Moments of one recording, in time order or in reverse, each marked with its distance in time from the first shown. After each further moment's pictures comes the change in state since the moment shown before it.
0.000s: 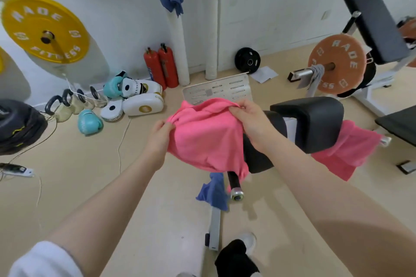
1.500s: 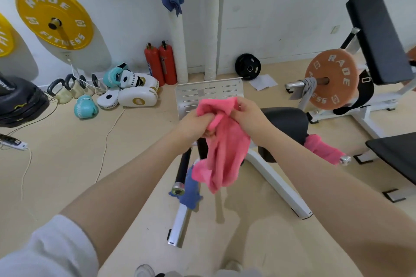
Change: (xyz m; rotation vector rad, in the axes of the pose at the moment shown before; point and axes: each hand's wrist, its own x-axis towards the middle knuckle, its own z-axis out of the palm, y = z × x) left_hand -0.097 0.045 0.211 0.134 -0.311 0.098; right_hand -0.013 -0.009 -0.173 -0.224 -0.254 -0.205
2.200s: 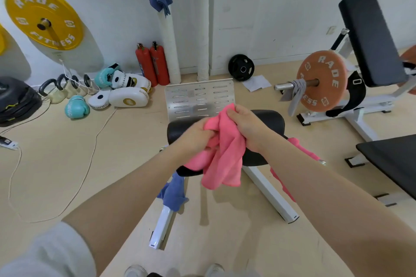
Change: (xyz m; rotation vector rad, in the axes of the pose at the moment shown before) left_hand 0.022 0.004 0.111 -0.083 -0.149 -0.006; right_hand 0.002 0.049 -0.098 0.257 -0.034 0.270
